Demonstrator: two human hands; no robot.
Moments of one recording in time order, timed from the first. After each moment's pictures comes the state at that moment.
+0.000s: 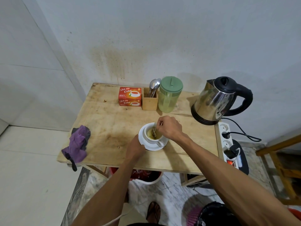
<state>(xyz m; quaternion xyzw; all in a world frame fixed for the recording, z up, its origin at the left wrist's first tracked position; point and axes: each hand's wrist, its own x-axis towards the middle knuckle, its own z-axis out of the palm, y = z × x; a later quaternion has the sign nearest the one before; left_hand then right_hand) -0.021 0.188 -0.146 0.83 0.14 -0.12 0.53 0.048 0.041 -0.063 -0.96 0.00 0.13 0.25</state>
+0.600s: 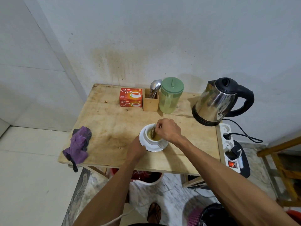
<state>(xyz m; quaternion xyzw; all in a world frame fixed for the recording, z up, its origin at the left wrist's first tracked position) -0.015 0.189 -0.150 0.85 0.13 -0.12 0.50 0.045 0.048 -0.066 -0.96 -0.01 0.14 0.25</state>
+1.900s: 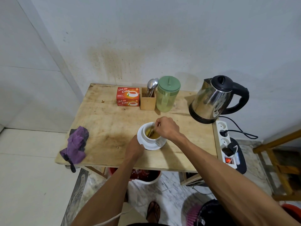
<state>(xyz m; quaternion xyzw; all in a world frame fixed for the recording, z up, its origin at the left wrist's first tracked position) -0.020 0.185 -0.142 0.84 0.13 -0.11 0.52 0.046 0.045 -0.067 -0.95 0.02 0.15 0.26</state>
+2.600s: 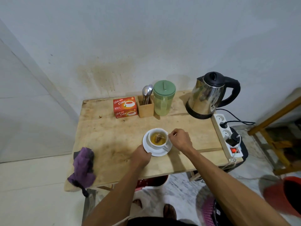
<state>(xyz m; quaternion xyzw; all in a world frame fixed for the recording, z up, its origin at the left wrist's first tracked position) -0.001 0.213 -0.153 0.87 0.08 -0.21 0.44 0.023 0.029 -0.106 -0.89 0.25 0.11 0.36</state>
